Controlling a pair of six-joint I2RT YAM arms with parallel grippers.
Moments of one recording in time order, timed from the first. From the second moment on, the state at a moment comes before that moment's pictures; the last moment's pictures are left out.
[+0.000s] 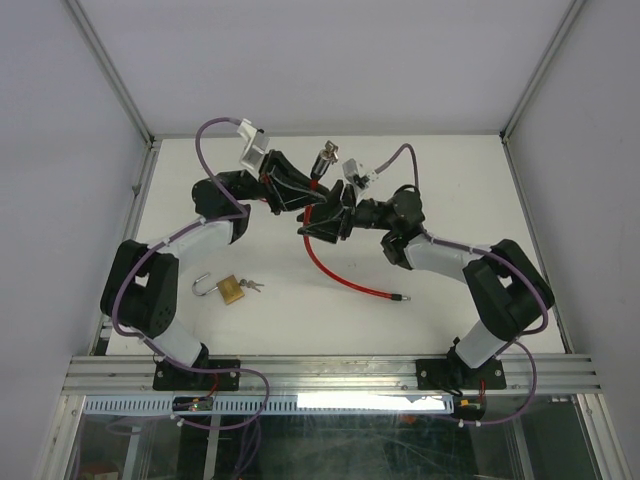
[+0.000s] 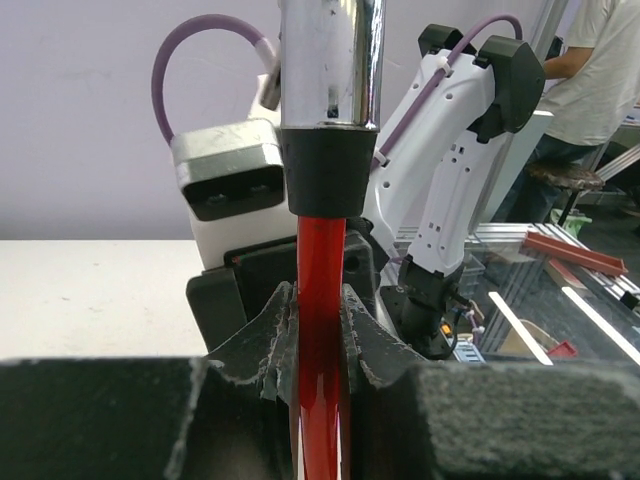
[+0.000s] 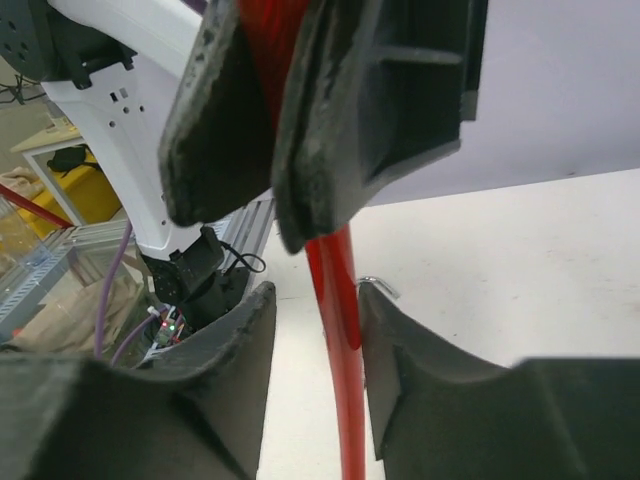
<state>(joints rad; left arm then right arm) -0.41 1.62 1.01 1.53 1.18 -0.98 0.63 1.62 0.83 1.20 -0.95 0.56</state>
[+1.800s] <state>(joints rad) -0.54 1.32 0.79 0.99 0.66 -0.35 0.56 1.37 1.05 0.14 -0.91 0.10</state>
